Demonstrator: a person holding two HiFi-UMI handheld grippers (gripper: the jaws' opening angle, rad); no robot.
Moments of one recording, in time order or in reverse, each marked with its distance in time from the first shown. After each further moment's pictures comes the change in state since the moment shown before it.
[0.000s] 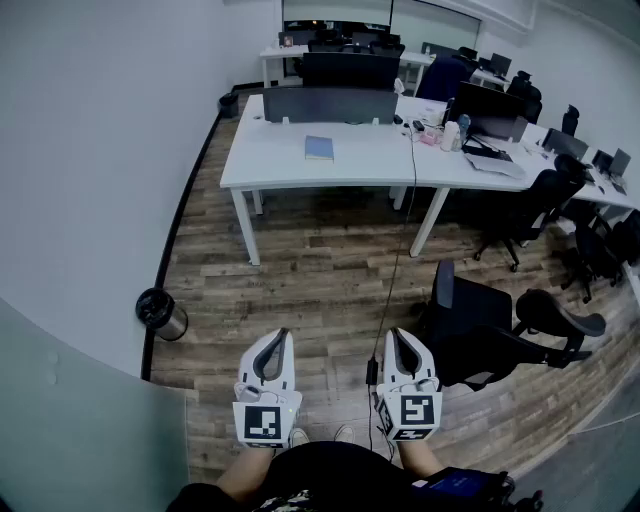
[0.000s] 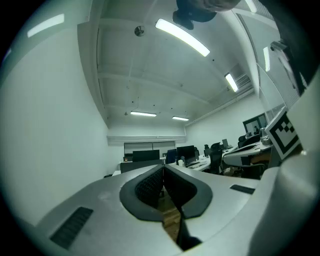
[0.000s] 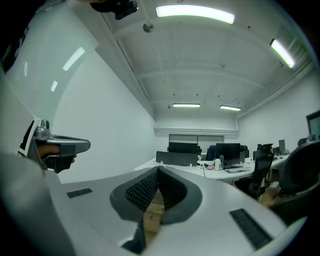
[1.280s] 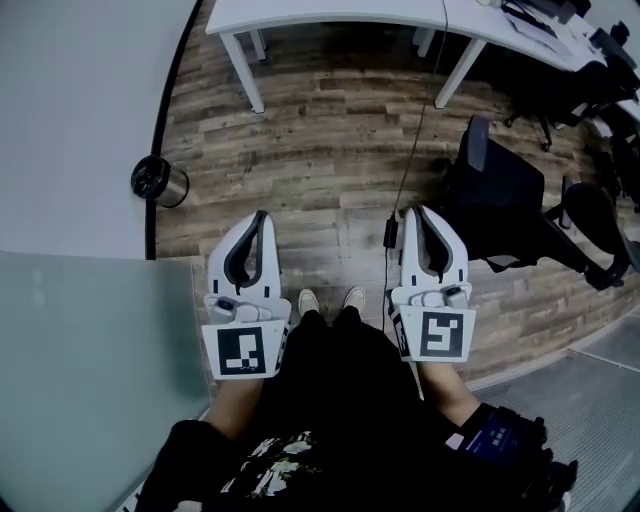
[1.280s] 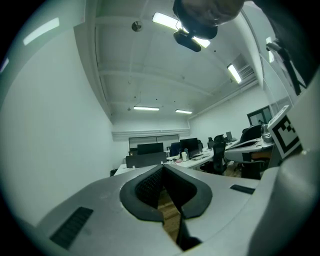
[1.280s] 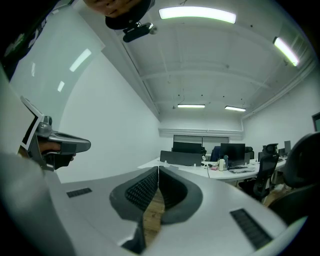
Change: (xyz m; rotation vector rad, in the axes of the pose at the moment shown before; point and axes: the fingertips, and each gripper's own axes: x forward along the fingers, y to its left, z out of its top) left arm -0.018 0.001 -0.033 0.034 0.100 0.055; right arm -0.001 0.010 -0.025 -0.029 -0.025 0.060
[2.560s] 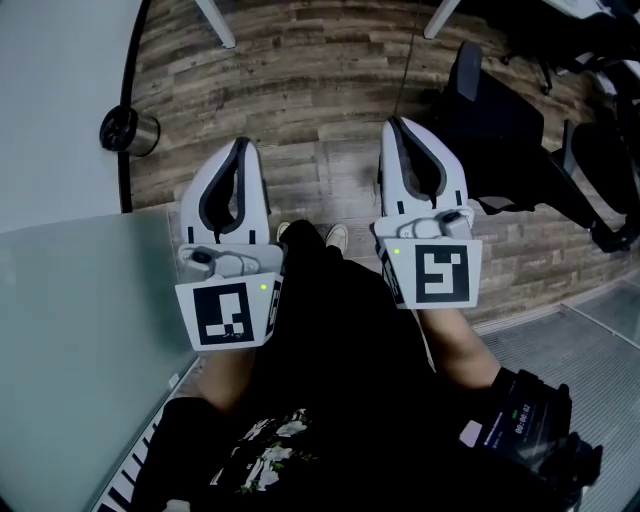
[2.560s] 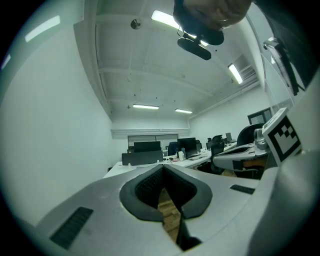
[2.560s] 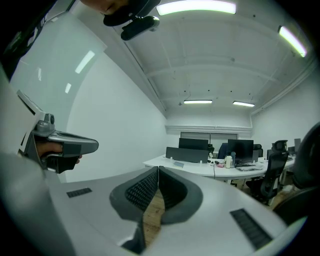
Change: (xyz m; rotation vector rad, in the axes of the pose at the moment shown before) left arm 0.028 -0.072 -0.013 -0.017 -0.007 -0.002; right arm 0.008 -0.034 -0.027 -0.011 0.014 0.095
